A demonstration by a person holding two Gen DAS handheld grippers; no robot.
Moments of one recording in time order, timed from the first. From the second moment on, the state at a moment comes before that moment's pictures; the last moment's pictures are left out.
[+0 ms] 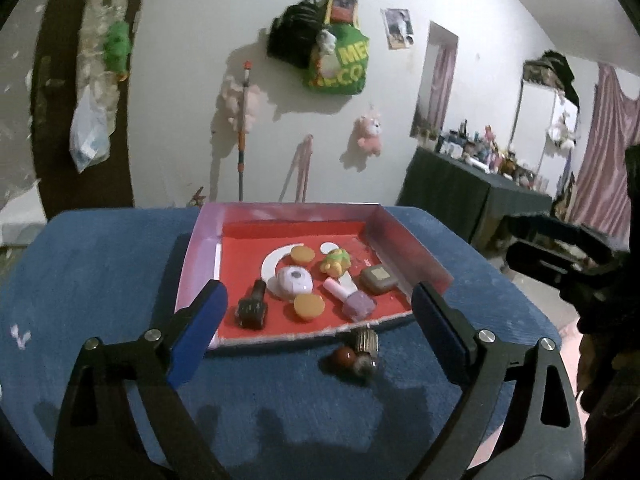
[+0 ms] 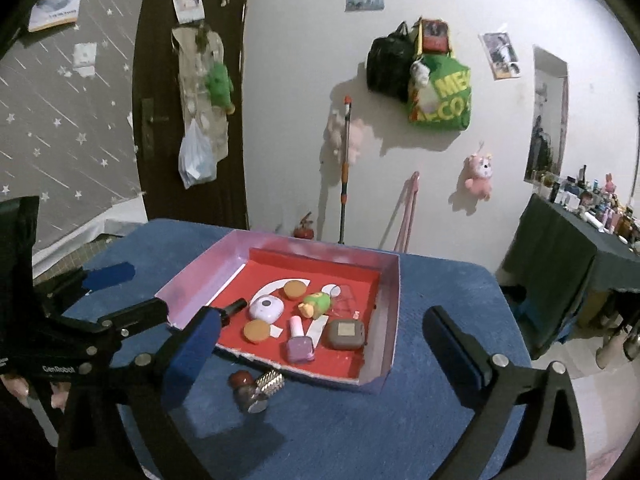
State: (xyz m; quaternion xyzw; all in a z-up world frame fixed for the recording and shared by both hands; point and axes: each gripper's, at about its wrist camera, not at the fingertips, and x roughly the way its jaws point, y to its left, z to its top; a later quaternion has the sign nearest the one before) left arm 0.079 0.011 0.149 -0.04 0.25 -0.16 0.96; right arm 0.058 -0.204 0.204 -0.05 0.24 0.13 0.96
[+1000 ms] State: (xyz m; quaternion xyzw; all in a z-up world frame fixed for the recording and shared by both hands) left arm 0.055 0.011 0.039 -0.02 0.35 -0.09 0.93; right arm 0.037 -0.209 0.056 0.00 0.33 0.09 0.94
